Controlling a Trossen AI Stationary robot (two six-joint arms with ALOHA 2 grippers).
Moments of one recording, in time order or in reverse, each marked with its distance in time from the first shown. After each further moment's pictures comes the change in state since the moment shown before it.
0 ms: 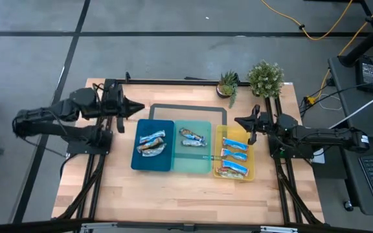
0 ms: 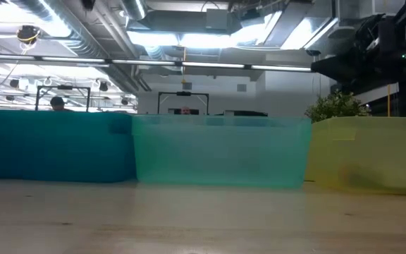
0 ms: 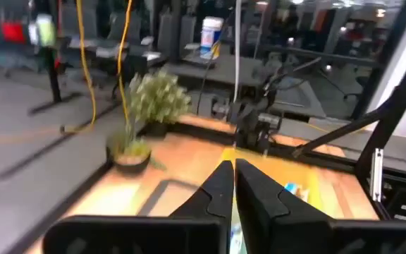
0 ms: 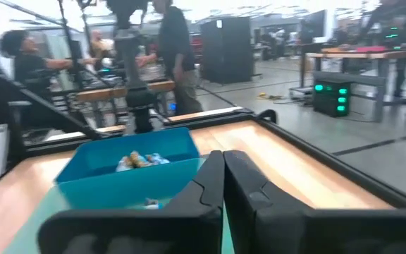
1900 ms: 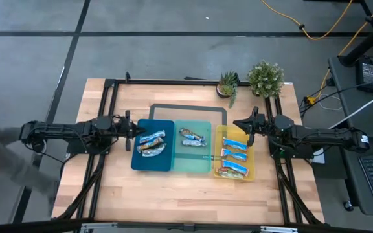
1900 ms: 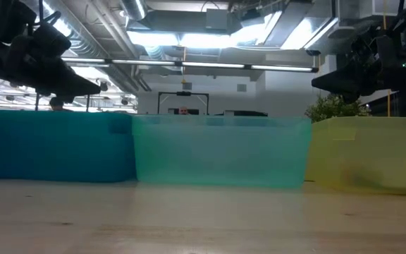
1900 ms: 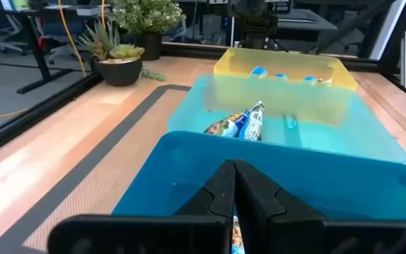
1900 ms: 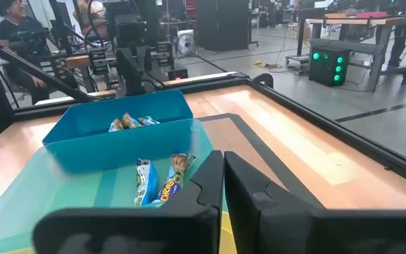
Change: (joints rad) left arm -0.013 -0.387 -0.824 0.334 0.025 0.080; right arm 0.001 0.000 0.000 -0.132 0.009 0.001
